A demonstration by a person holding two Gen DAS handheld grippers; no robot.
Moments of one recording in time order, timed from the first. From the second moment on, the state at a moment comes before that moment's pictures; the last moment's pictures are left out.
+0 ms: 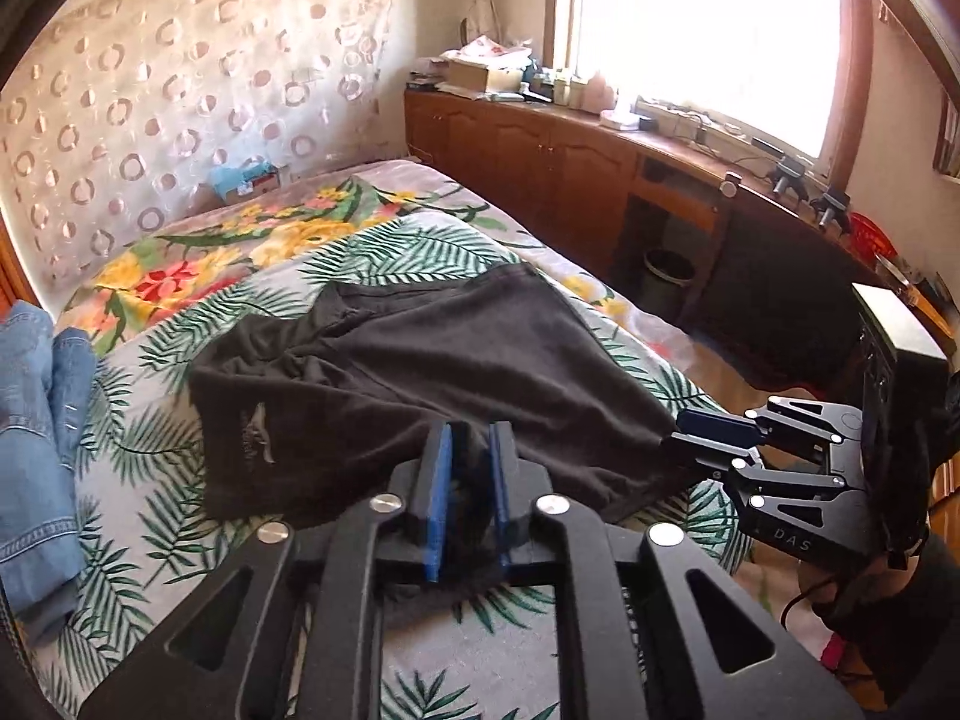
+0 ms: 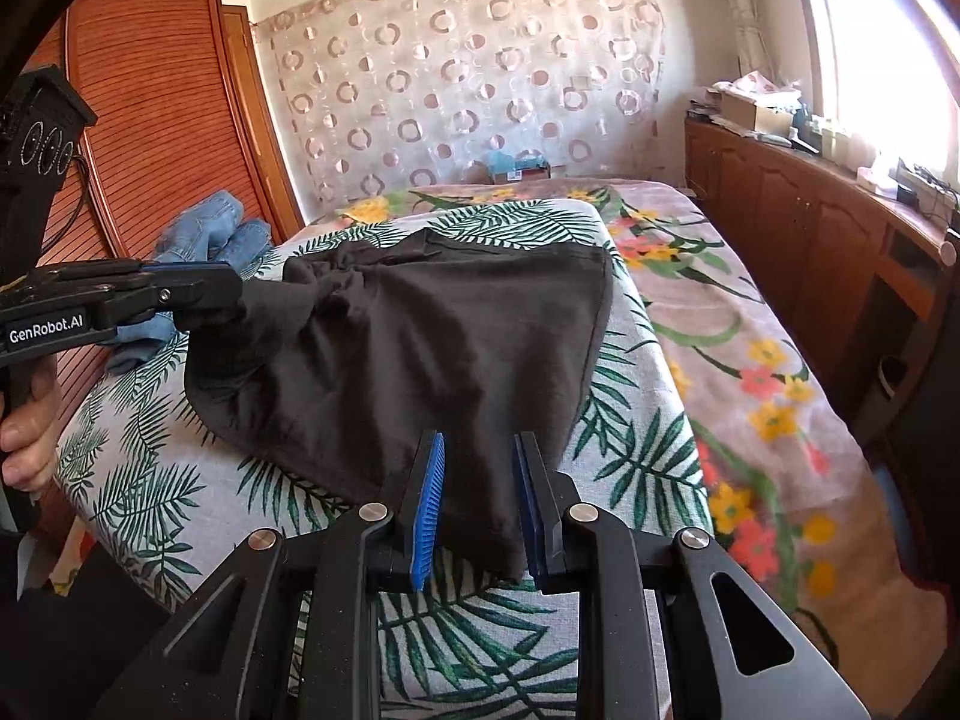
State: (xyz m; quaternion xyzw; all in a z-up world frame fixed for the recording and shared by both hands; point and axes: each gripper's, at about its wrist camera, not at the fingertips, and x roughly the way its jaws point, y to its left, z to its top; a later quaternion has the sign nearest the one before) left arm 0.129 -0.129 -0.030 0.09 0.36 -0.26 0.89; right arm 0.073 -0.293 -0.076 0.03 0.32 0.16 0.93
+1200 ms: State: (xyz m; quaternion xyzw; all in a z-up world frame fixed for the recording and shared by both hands) left arm 0.122 -0.043 -0.088 0.07 0.39 -0.19 0.90; right arm 0.110 -0.253 -0.082 0.00 0.36 0.23 0.90
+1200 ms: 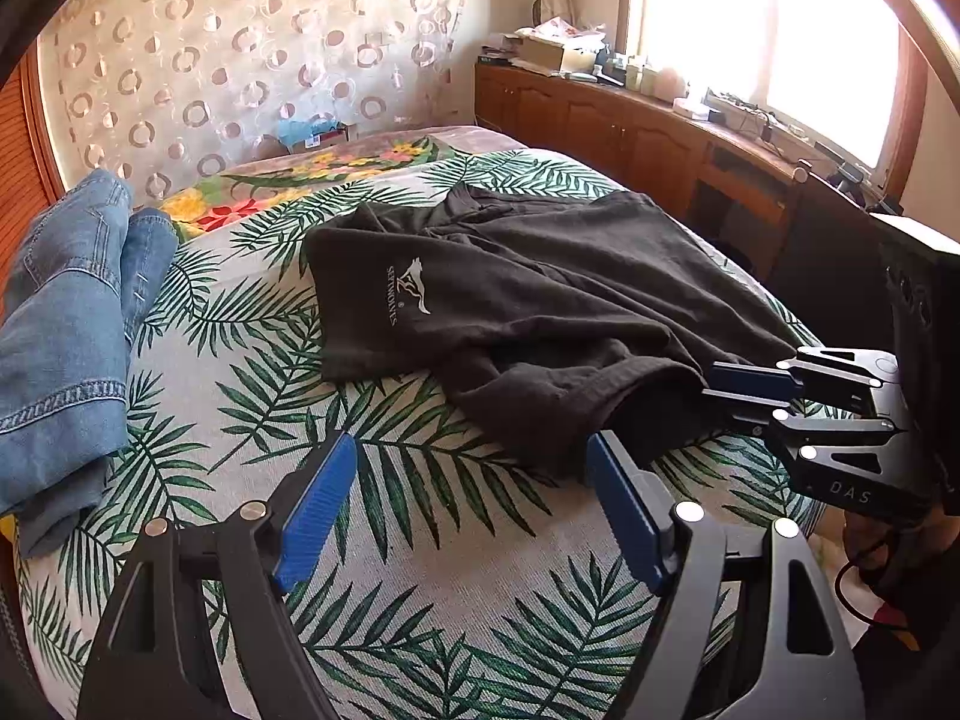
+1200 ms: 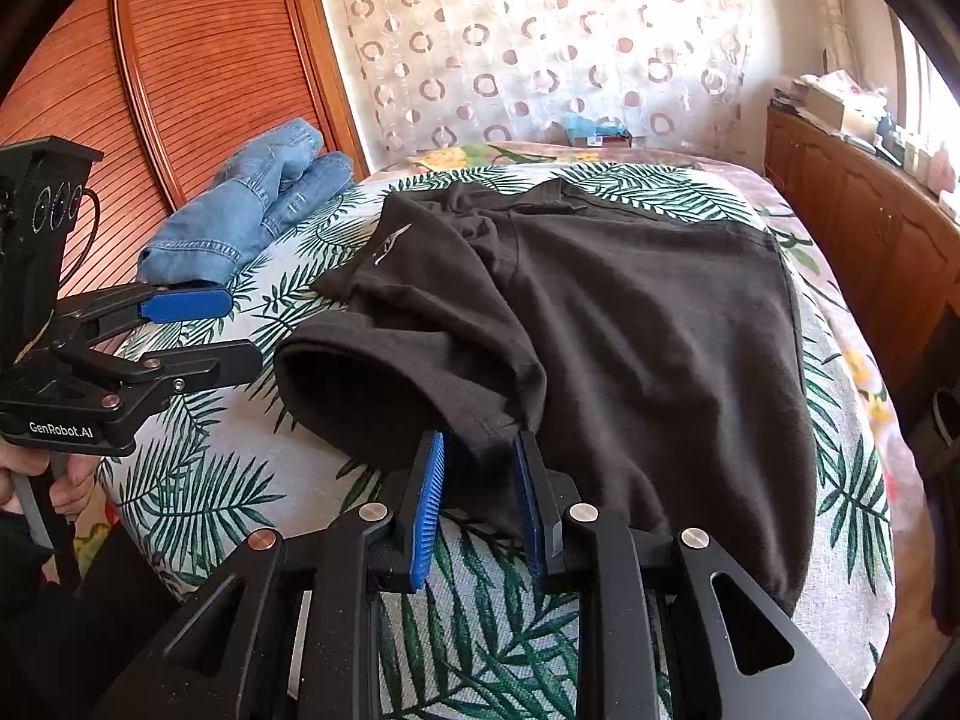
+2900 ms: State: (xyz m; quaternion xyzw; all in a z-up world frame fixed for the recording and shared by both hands) left arm 0.122 -0.064 -0.080 0.07 0.38 -0.21 0.90; right arm 0.032 -0.327 -0.049 -0.03 0.34 0.15 0.93
